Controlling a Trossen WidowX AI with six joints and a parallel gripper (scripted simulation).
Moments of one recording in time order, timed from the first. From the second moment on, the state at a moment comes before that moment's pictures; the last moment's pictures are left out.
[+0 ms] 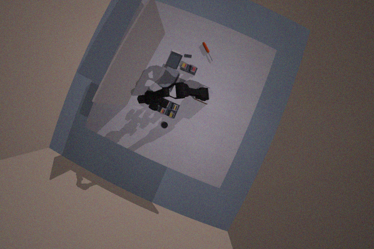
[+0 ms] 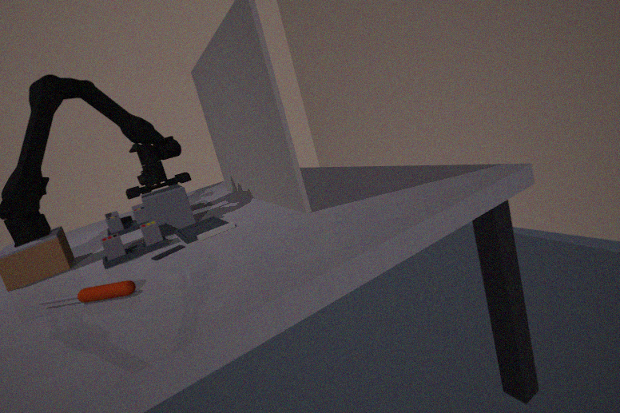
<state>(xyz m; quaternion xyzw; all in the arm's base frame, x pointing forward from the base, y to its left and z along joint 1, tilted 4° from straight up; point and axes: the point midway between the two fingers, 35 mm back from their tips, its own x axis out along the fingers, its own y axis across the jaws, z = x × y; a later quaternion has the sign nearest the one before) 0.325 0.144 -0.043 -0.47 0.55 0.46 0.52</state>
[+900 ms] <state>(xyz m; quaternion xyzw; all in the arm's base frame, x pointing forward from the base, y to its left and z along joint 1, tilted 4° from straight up) 0.329 0.146 0.034 -0.47 0.54 0.46 0.52</state>
